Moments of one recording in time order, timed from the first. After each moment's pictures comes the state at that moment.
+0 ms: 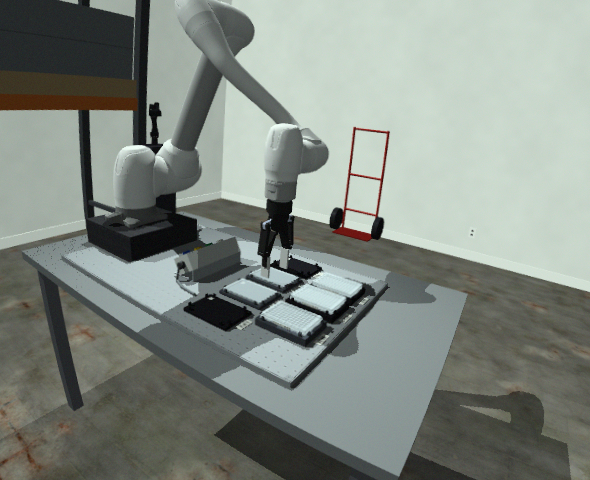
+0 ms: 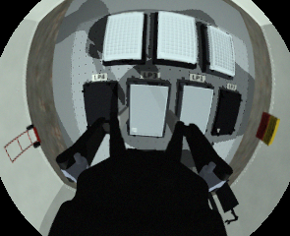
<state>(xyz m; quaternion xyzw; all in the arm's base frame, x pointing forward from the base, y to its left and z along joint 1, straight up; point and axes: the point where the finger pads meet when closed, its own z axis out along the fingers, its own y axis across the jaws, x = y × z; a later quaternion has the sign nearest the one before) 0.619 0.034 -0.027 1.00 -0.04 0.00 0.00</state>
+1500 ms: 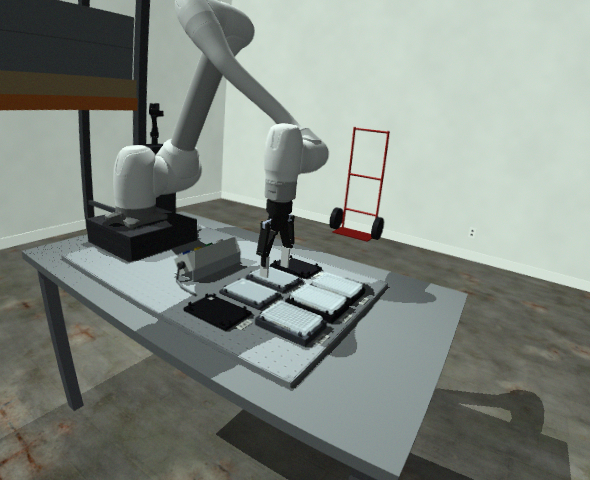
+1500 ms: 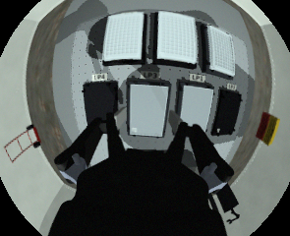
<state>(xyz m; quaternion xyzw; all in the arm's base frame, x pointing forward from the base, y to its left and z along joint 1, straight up) 0.619 0.034 -0.027 1.00 -0.04 0.00 0.00</state>
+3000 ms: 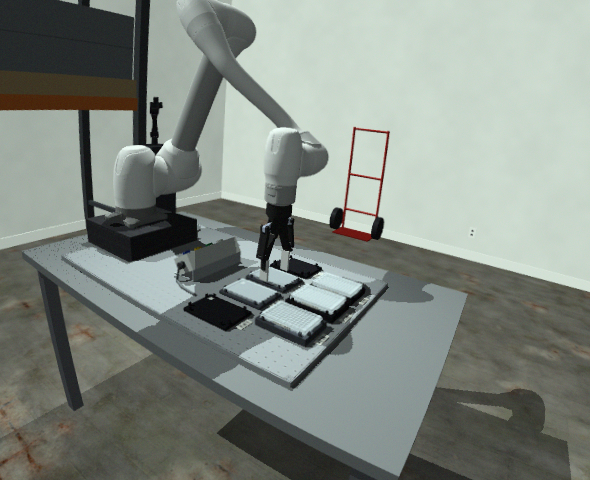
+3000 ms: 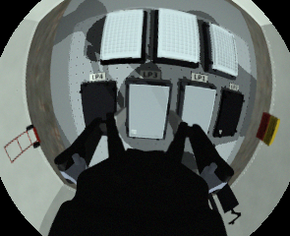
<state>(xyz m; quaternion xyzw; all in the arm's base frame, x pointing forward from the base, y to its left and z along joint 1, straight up) 0.619 0.034 -0.037 1.00 -0.04 0.00 0.00</state>
